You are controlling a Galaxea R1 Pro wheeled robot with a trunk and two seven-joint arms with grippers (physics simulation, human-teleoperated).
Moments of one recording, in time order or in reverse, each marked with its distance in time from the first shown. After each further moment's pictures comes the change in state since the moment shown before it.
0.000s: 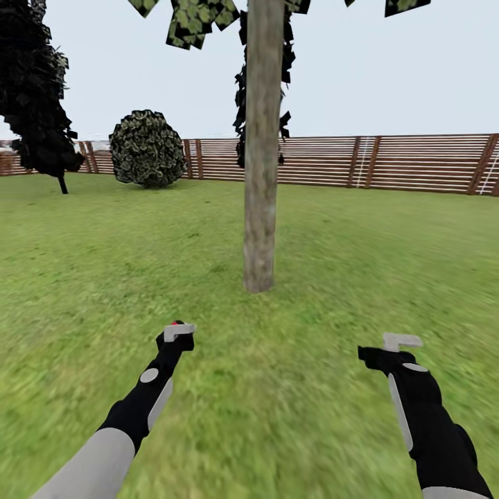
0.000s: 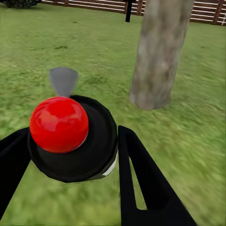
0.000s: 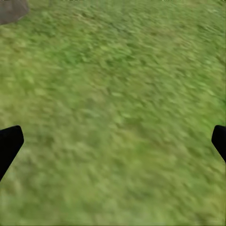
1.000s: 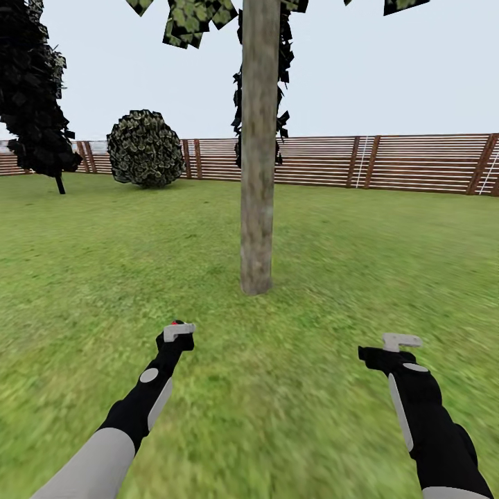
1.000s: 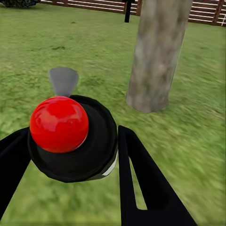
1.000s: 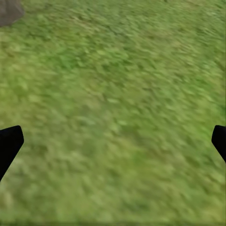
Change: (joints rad) left arm 0.000 0.000 0.002 -0.001 0.002 0.000 0.000; right arm 0.000 -0.002 0.000 0.001 0.003 -0.001 0.002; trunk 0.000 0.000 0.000
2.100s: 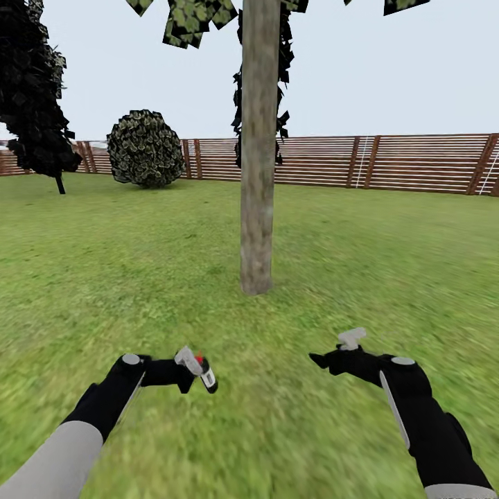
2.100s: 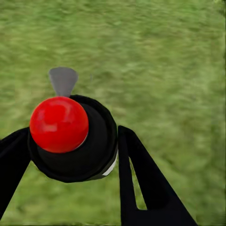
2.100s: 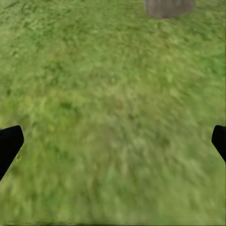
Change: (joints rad) left arm -0.010 0.151 -0.054 -0.120 -0.399 0.383 -1.001; right arm -0.013 -0.058 0.141 0.002 0.036 0.012 0.647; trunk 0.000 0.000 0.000
